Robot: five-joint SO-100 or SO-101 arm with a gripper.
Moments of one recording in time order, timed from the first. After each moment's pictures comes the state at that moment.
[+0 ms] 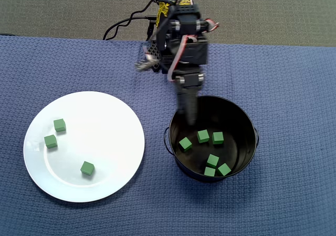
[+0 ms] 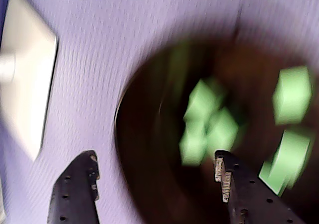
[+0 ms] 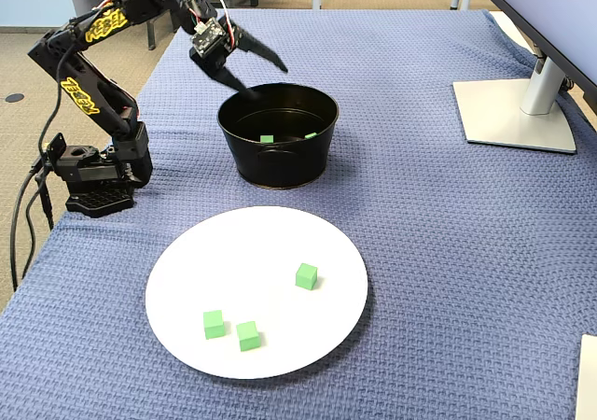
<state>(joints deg) -2.0 122.9 100.7 67.5 -22.8</state>
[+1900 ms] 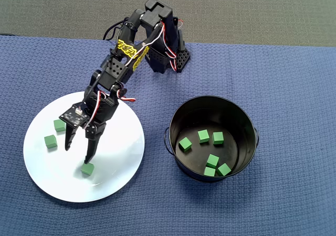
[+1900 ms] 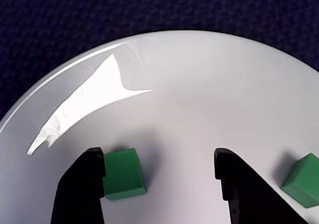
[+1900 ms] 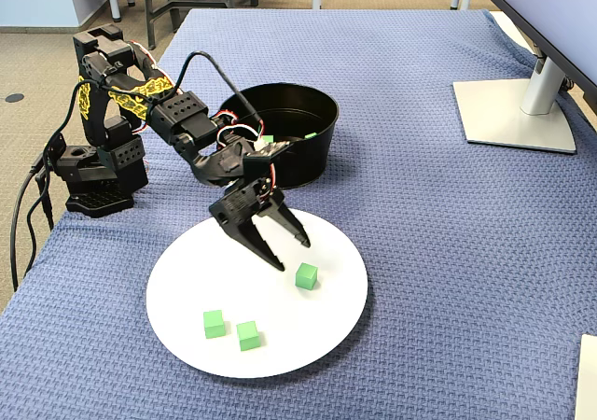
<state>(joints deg) 34.5 79.0 102.0 12.2 -97.2</state>
